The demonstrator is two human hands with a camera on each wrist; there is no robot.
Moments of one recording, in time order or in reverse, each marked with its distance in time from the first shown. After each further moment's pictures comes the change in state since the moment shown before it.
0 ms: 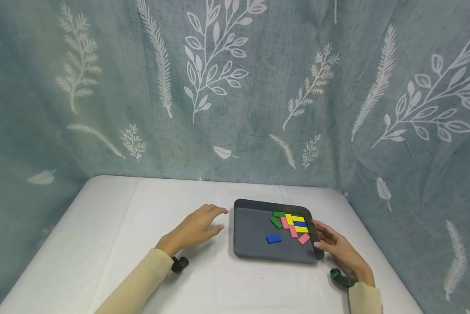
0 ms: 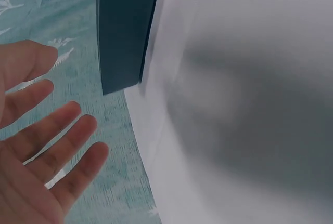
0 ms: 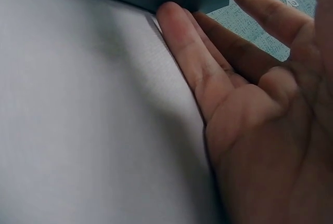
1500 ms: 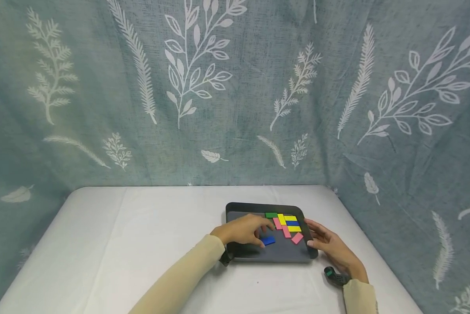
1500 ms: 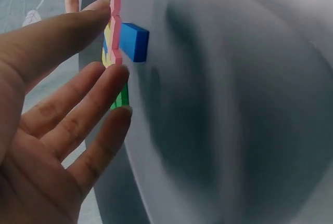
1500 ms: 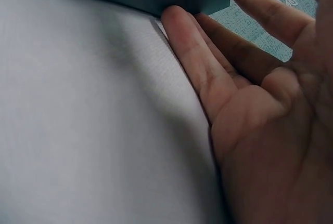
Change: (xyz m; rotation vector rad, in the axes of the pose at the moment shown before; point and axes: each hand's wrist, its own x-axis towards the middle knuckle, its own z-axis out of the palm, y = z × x) left_hand 0.120 0.060 0.079 -0.220 -0.419 0.178; right_hand -0.003 0.007 -0.006 0.056 -0.019 -0.060
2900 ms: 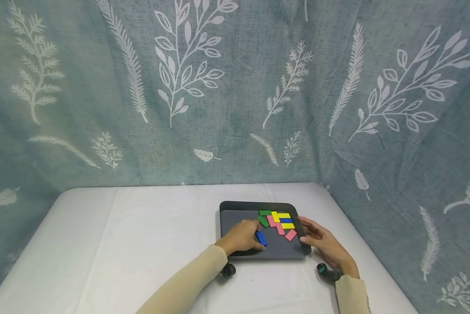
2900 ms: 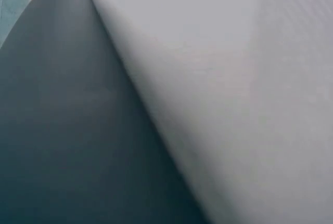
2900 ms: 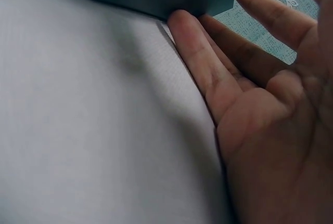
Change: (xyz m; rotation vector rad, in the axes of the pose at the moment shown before) left_hand 0.012 0.006 0.044 0.069 0.213 -0.296; right_hand -0.003 -0.003 0.004 0.021 0.066 0.037
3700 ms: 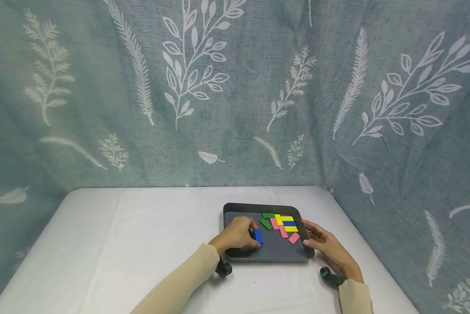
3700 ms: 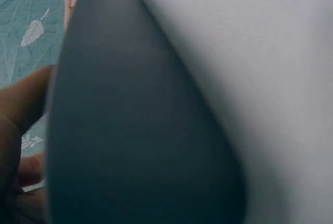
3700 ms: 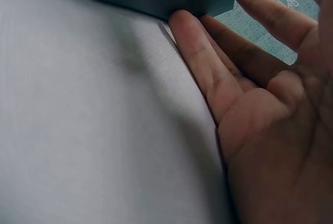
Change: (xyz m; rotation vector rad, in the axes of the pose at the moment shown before) left_hand -0.013 -0.013 -0.025 -0.272 0.042 -0.037; right_hand 0.003 0.000 0.002 0.008 0.001 0.013
